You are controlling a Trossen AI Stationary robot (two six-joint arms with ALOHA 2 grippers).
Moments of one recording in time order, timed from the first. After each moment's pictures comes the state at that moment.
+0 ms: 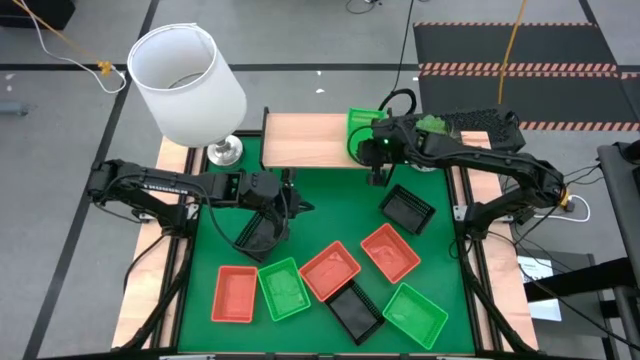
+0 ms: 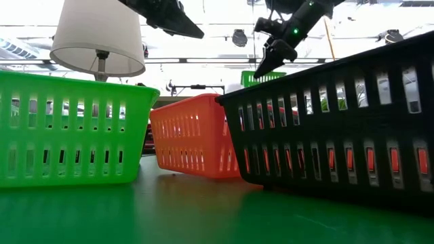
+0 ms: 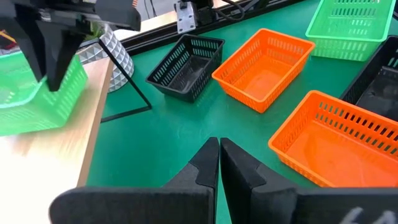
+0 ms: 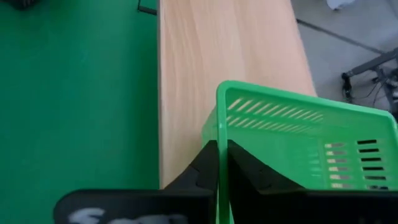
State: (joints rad) left arm -0.02 1.34 1.02 -0.21 -0.05 0.28; right arm -0.40 1.38 1.13 -0.47 0.11 -0.51
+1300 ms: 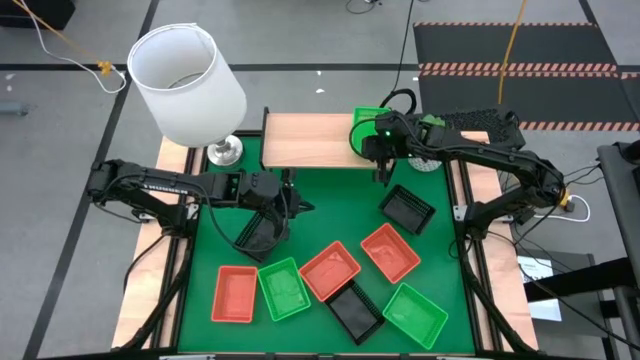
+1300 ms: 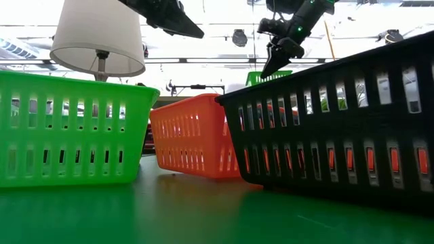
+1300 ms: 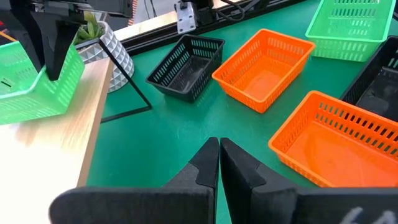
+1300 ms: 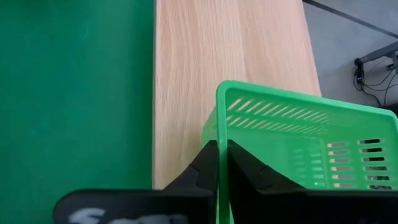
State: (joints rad) left arm -0.02 1.34 1.02 -0.21 -0.05 0.28; right arm -0.44 1.38 1.19 -0.62 0.08 -0.53
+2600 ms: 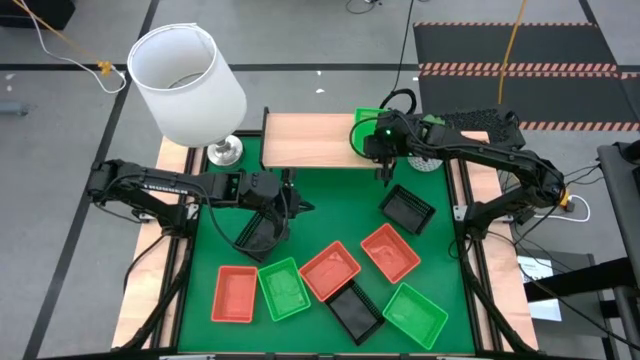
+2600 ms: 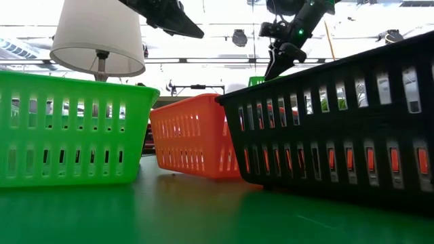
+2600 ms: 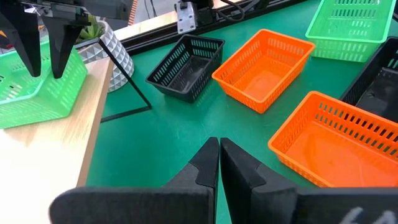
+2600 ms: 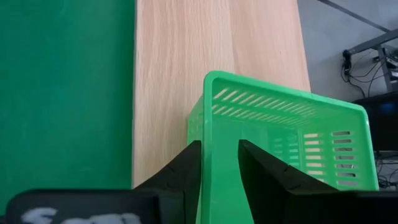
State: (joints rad) left arm -0.02 1.34 1.02 -0.21 -0.05 0.28; right arm -0.45 1.38 1.19 -0.64 0.13 -0.57
